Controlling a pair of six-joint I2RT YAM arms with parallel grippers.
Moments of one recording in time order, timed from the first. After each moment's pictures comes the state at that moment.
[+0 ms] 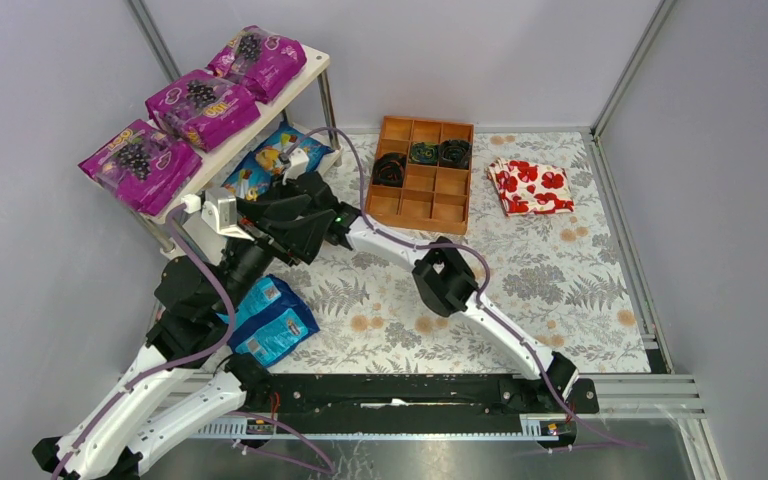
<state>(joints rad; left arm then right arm) -0.71 0.57 0.84 0.05 -0.03 -0.37 0.95 2.79 2.51 0.19 -0.04 0.47</state>
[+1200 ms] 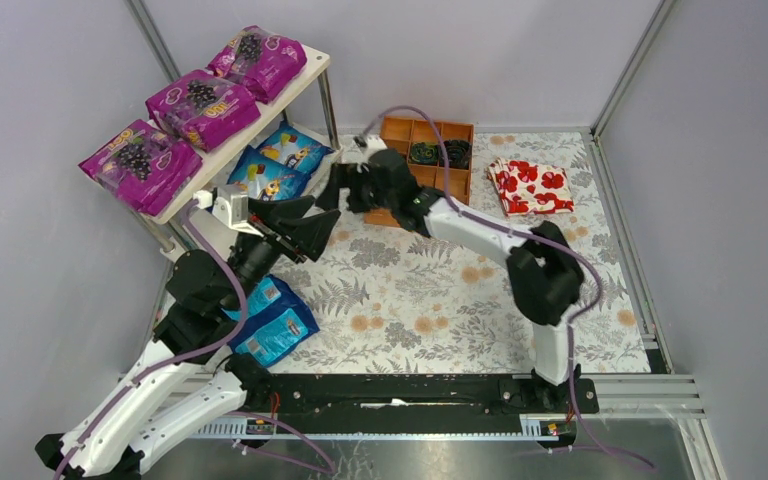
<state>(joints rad) -0.70 0.60 0.82 0.05 -0.03 -0.37 0.79 2.05 1.69 -0.02 -0.14 0.59</state>
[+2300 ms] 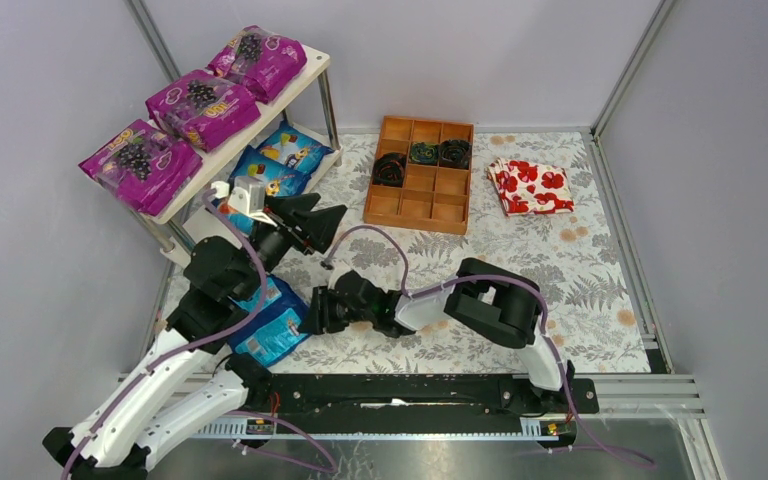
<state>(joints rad) -0.64 0.66 0.81 0.06 0.00 -0.37 1.18 2.10 1.09 0.54 -0.18 0.95</state>
